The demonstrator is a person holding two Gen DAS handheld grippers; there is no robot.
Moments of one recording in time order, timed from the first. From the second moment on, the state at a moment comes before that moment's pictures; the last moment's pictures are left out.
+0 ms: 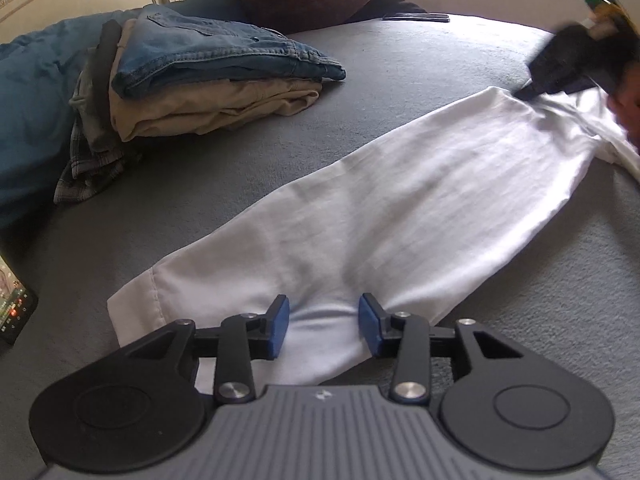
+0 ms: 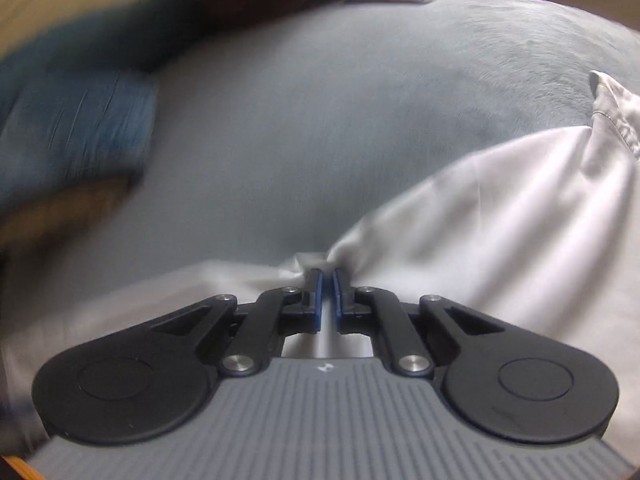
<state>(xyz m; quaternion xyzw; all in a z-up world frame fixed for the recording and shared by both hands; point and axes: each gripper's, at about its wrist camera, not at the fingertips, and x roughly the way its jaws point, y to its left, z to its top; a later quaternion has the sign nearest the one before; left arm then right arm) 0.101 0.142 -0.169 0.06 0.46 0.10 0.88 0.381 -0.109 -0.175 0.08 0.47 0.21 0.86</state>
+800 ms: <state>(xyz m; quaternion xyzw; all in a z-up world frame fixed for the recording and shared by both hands) 0.129 0.146 -0.102 -0.01 0.39 0.10 0.92 0.446 -0.365 -0.147 0.32 0.38 -0.02 0.87</state>
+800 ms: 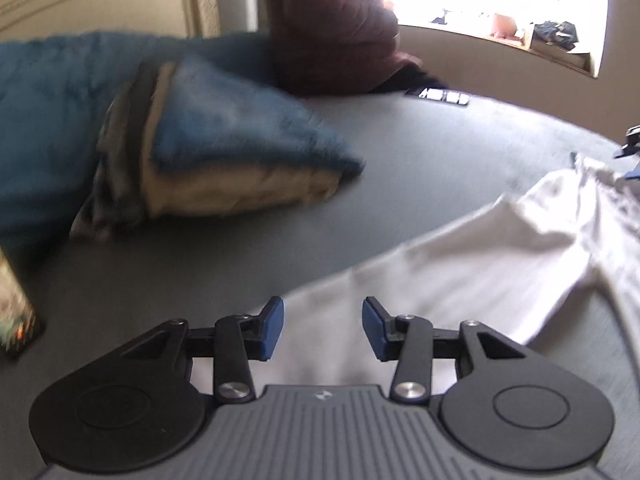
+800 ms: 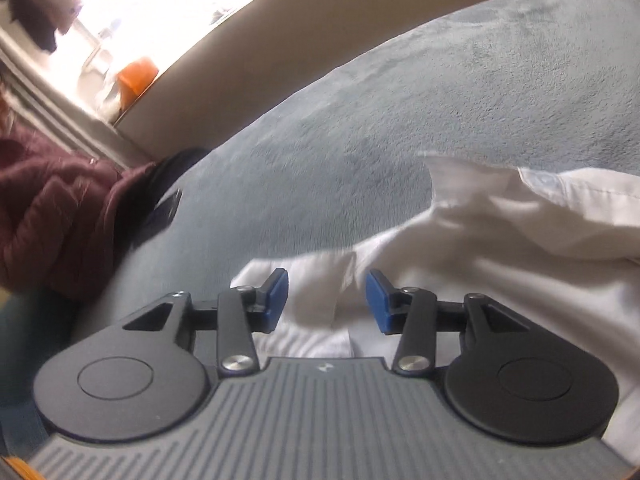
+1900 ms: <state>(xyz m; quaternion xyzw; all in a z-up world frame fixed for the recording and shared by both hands) 0.422 -0.139 -0.175 0.12 0.42 -0.13 0.89 0.524 -0.416 -0.120 0.07 0.51 0.02 0.85</state>
